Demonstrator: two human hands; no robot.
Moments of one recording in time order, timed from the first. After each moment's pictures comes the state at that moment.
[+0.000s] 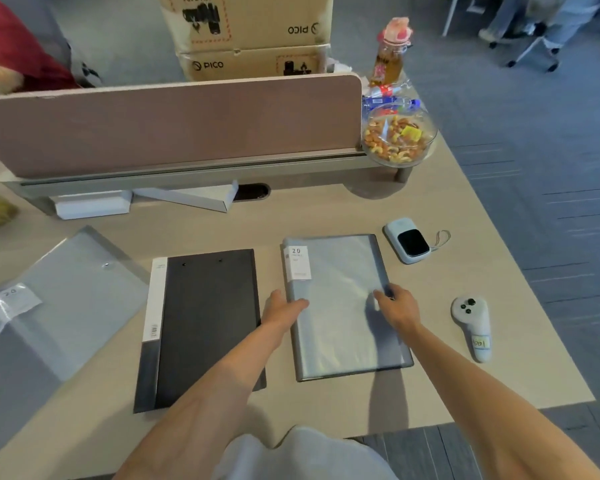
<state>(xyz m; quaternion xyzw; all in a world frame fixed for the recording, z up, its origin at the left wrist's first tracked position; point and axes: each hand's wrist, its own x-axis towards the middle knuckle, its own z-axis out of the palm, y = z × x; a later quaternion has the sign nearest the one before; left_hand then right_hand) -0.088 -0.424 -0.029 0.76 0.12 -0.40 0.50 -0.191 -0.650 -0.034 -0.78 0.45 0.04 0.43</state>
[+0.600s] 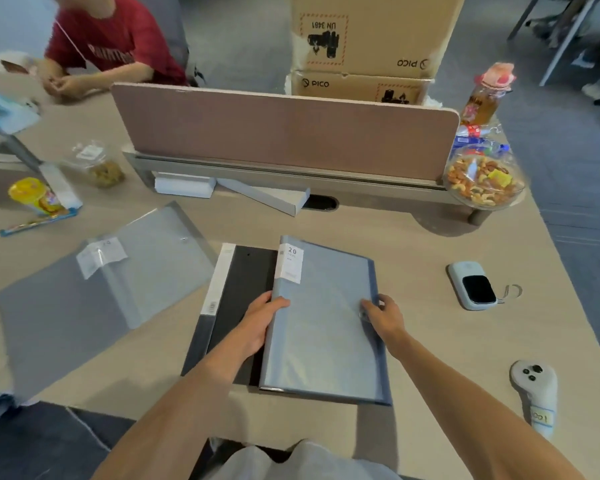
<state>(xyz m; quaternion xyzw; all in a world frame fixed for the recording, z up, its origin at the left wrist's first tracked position) -0.075 -0.297 0.007 0.64 0.18 -0.34 0.67 -0.119 -0.553 -0.018 -0.75 0.37 0.10 0.54</state>
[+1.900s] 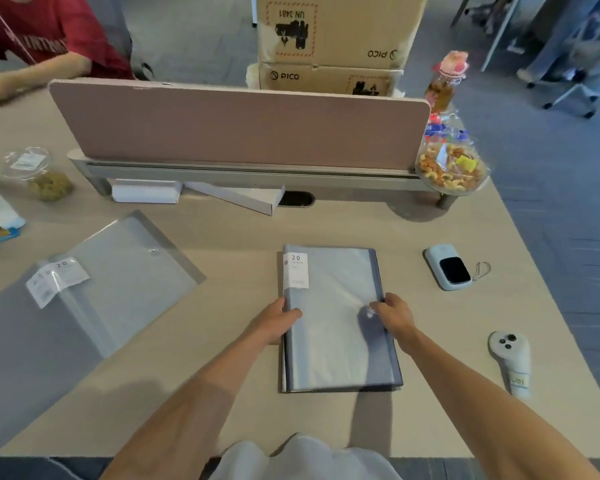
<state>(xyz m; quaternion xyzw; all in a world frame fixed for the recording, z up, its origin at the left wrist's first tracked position) -0.052 -0.325 -0.023 0.79 0.06 -0.43 0.43 -0.134 -0.579 -0.021 -0.77 0.41 0.08 0.48</state>
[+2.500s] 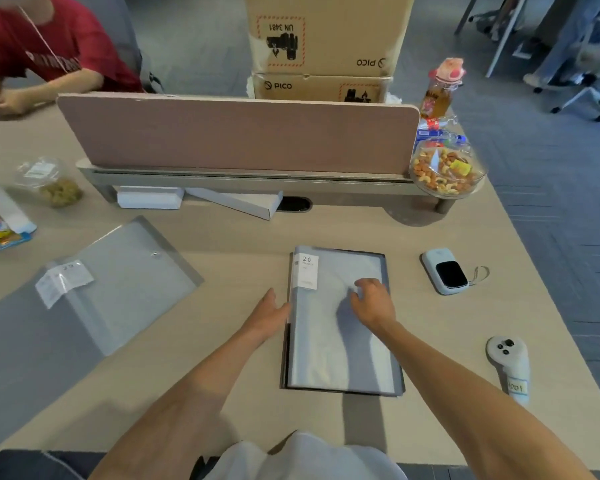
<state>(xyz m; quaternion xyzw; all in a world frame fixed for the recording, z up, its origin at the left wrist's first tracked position) -0.054 -0.335 -0.011 0.83 0.04 -0.35 0.44 -0.109 -0.561 0.001 -0.92 0.24 0.08 0.30</state>
